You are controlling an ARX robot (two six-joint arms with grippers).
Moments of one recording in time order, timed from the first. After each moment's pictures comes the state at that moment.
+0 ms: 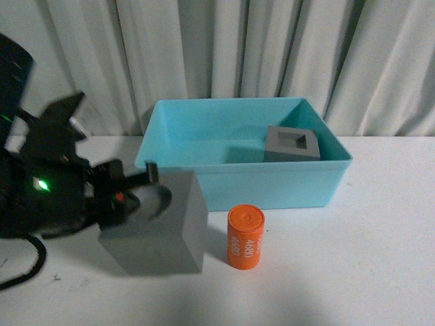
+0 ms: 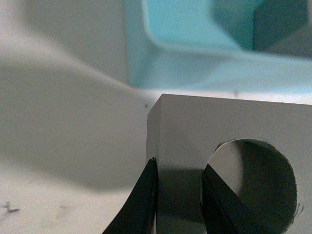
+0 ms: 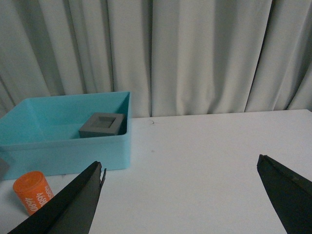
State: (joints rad) left arm -0.28 1.67 0.71 0.23 0.05 -0.40; right arm -0.01 0.00 0.01 0.00 0.00 0.01
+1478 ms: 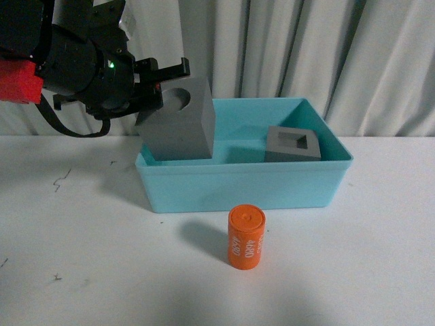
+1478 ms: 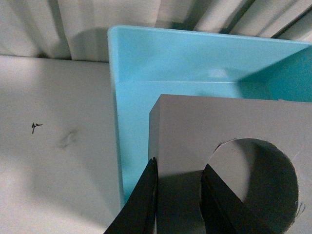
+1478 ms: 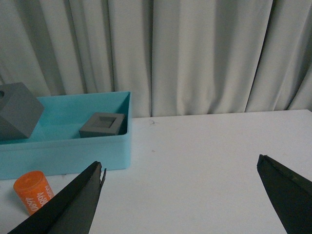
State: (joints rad) left arm -0.24 1.95 1.24 0.16 0.00 -0.28; right arm -0.01 0.00 0.01 0.00 0.00 0.01
